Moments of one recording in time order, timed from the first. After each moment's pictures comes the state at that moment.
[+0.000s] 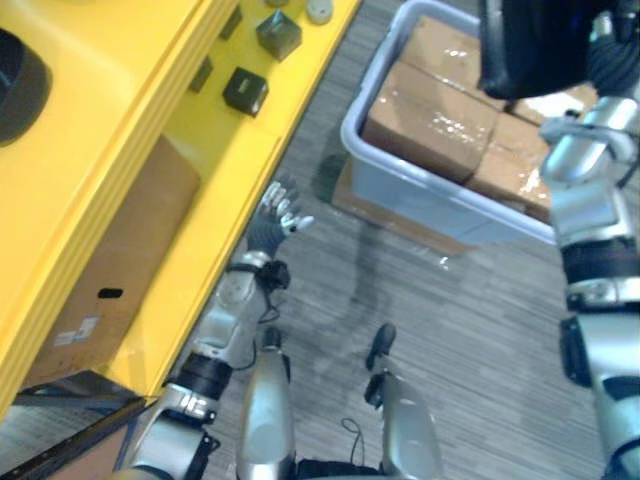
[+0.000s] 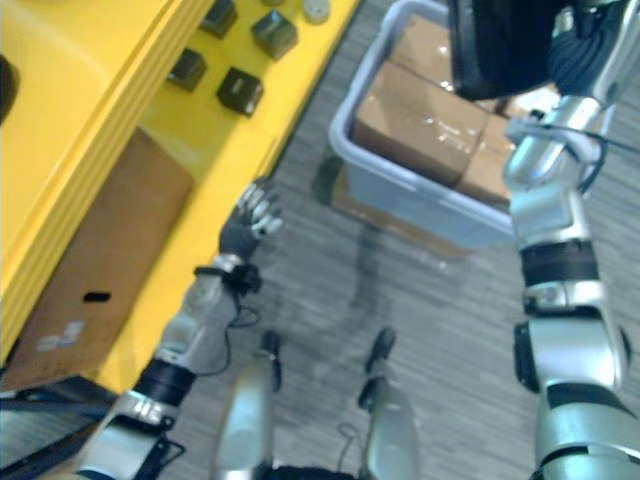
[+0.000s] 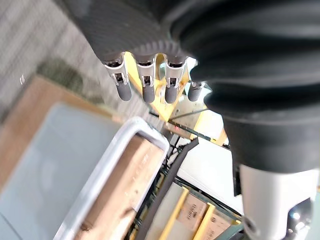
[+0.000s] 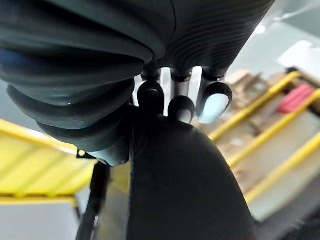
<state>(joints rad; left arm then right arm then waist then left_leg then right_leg) -0.51 0.27 -0.23 0.27 -0.69 -0.05 0.07 -0.91 -0.60 0.07 0.43 -0.40 -0.07 -0.74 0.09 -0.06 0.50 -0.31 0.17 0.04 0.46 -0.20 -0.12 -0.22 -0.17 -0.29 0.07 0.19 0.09</state>
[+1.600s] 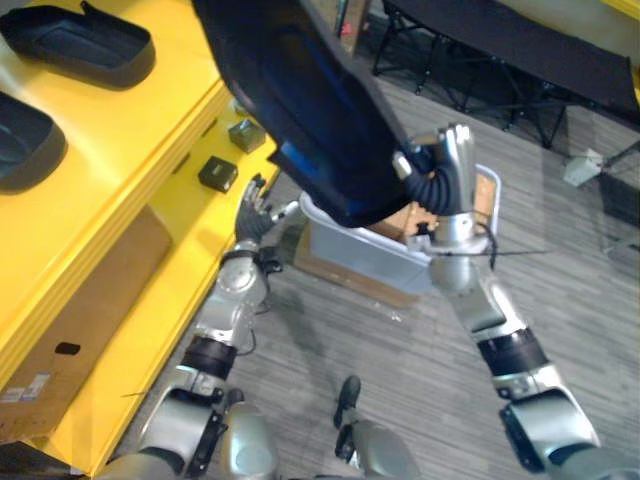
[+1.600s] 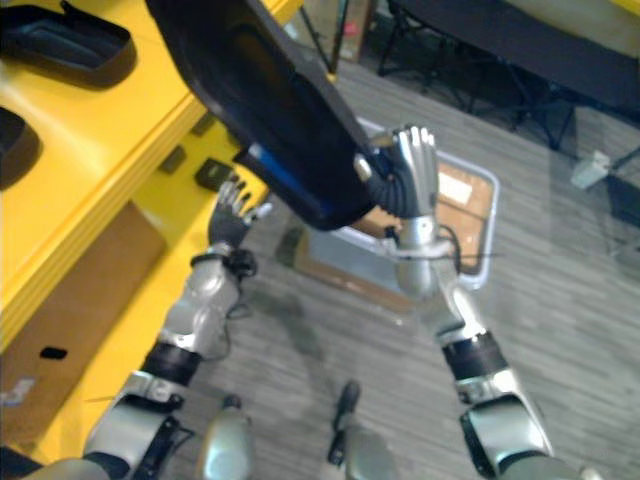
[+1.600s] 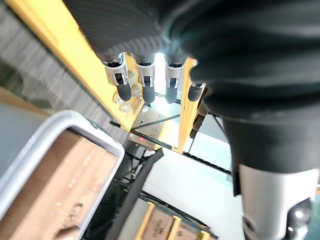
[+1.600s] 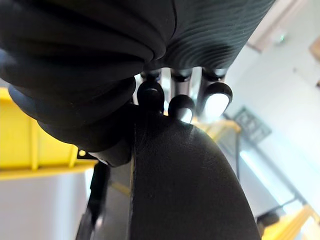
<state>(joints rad) -0.58 0.19 -0.17 0.38 -0.57 -0.06 0.25 -0.57 -0.38 0.27 0.11 -0.61 -0.33 -0.56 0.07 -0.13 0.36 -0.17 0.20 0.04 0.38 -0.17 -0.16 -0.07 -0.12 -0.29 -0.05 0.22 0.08</state>
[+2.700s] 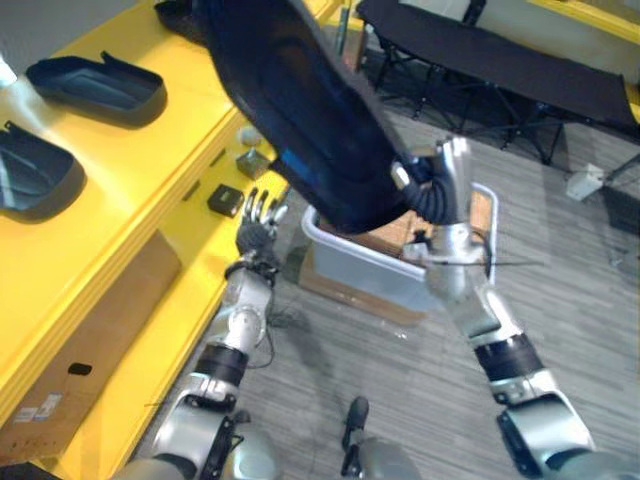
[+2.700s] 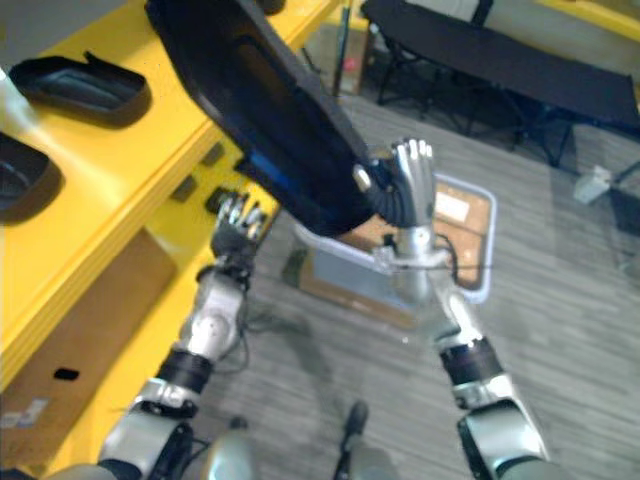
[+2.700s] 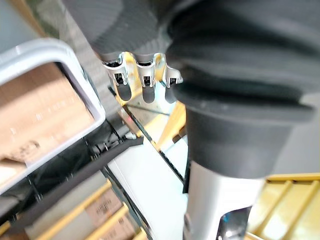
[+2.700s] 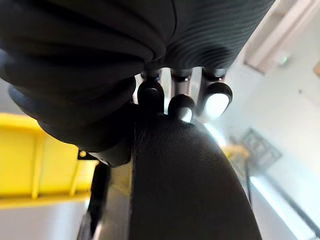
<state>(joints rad) -0.53 0.12 -0.12 0.51 -0.85 -0.16 0.18 -0.56 -0.36 0.18 0.12 -0.64 -0.38 -0.64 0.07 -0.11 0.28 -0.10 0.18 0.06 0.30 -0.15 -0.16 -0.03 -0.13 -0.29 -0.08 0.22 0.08</state>
